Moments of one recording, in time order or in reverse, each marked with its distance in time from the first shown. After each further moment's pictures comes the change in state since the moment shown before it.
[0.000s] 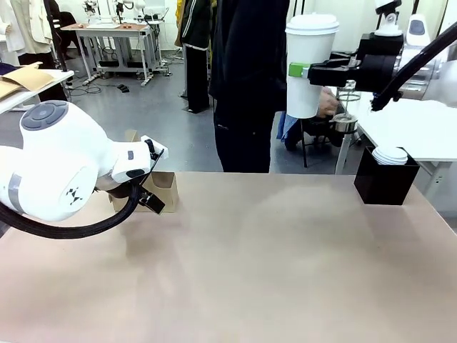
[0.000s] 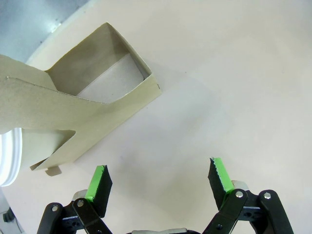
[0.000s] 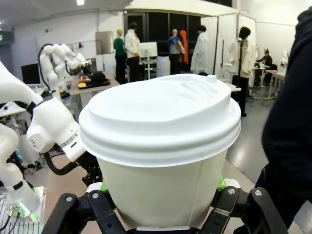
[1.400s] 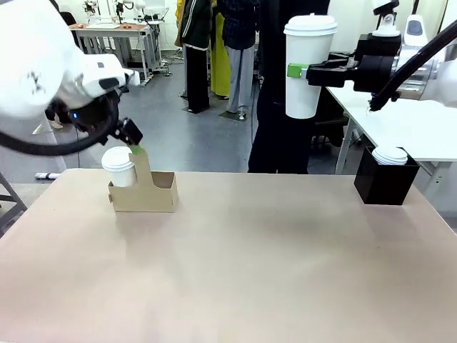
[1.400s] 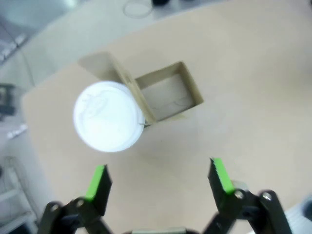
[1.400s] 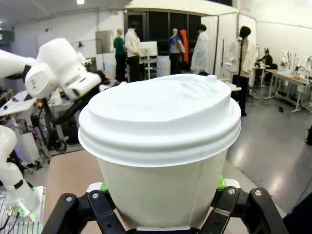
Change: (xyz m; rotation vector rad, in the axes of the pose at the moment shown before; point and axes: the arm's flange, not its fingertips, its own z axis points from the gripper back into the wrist) left arm 0.086 0.079 0.119 0.034 0.088 0.237; right arm 0.000 -0.001 -0.002 0.000 0.002 0.002
